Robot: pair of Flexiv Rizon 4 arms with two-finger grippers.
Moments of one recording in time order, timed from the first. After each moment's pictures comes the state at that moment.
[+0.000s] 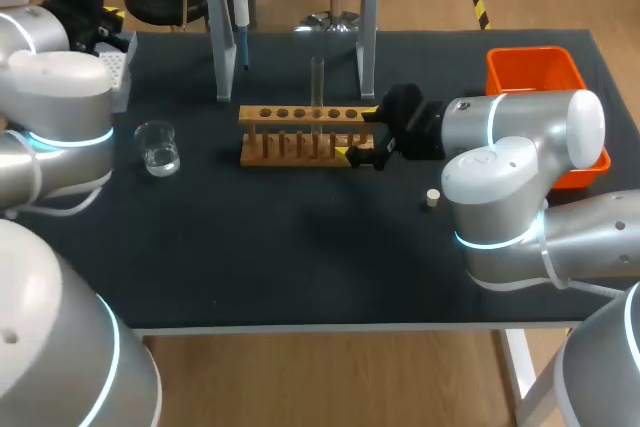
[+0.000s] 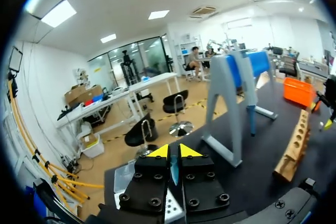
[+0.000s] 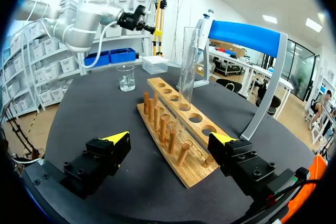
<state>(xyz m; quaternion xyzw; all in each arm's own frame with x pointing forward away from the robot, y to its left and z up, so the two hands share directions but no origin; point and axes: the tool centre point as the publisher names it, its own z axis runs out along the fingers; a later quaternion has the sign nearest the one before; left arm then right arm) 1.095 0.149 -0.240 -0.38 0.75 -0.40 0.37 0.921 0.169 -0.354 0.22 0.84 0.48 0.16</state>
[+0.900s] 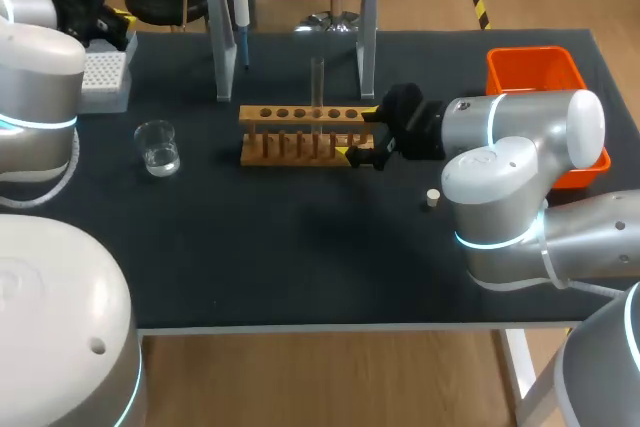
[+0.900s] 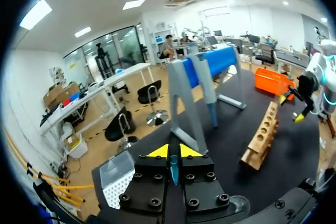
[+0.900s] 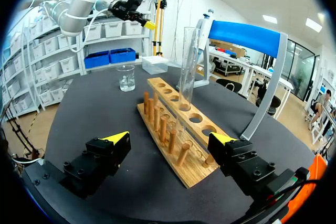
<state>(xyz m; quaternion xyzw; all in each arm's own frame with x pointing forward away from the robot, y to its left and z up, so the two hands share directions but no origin) 1.051 0.115 -0.221 -0.34 0.81 -0.38 0.29 0.921 0.169 -0.354 0.22 0.84 0.48 0.16</state>
